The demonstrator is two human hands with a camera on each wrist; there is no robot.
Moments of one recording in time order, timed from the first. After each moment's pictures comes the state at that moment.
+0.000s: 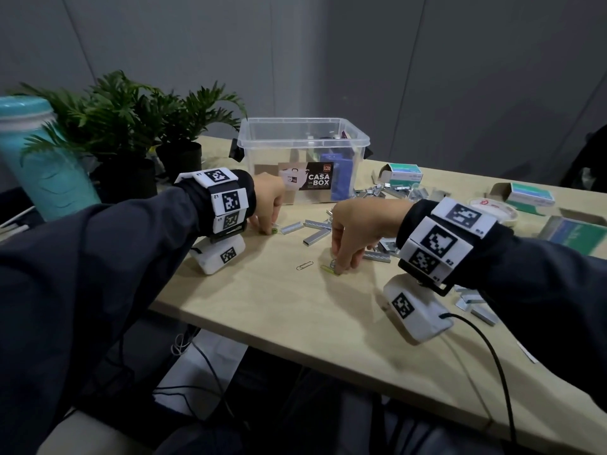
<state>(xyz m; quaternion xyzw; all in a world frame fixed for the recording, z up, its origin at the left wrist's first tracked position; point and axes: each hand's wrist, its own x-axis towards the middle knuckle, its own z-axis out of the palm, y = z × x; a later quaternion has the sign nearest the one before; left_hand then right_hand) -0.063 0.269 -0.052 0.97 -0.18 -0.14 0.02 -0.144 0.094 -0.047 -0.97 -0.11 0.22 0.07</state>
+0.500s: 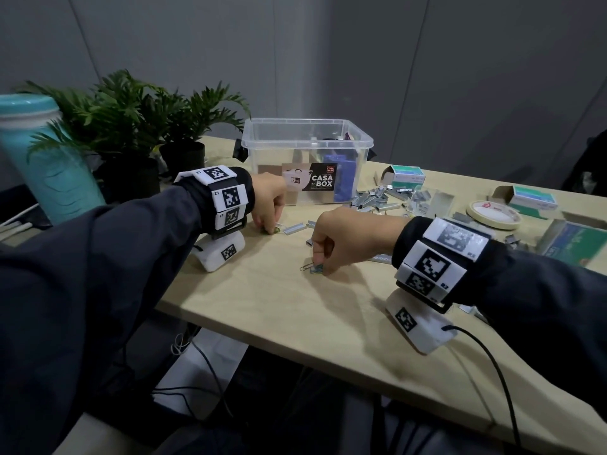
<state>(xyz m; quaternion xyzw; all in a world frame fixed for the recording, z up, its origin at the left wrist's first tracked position) -0.058 0.274 -0.052 0.97 -0.19 -0.16 0.05 -0.151 0.108 -0.060 -0.96 -0.25 0.13 0.05</state>
